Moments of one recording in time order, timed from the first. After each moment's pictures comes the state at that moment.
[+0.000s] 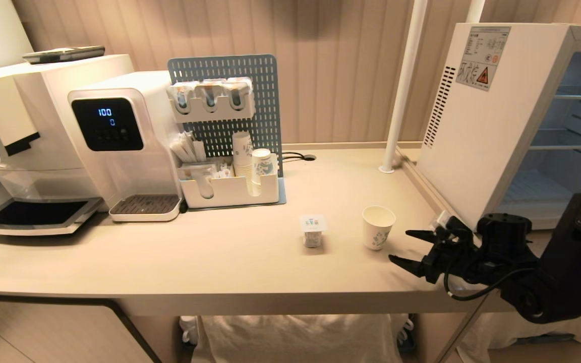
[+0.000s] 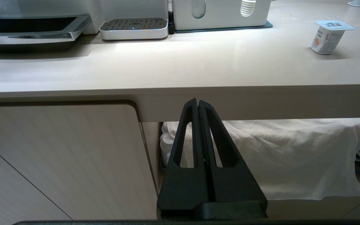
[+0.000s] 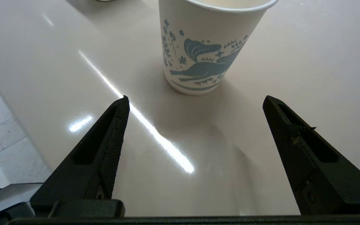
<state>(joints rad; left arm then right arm) 0.00 0.00 0.00 0.00 -0.01 0.00 0.06 2.25 -0.64 -1.20 0.64 -0.45</state>
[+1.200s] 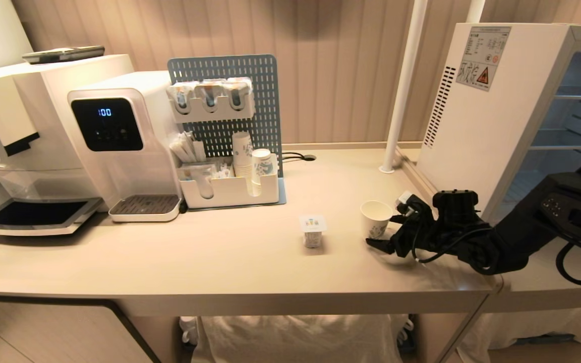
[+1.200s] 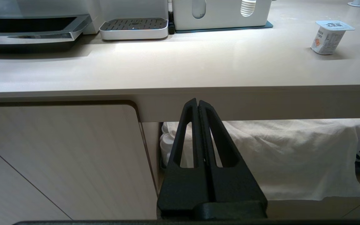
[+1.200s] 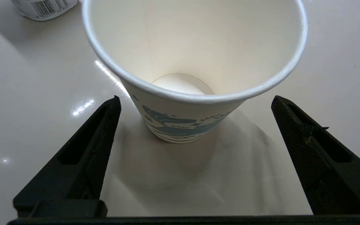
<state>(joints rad) 0.00 0.00 0.00 0.00 -0.01 0.00 0.13 2.33 -1.06 -0.77 0.52 -0.43</state>
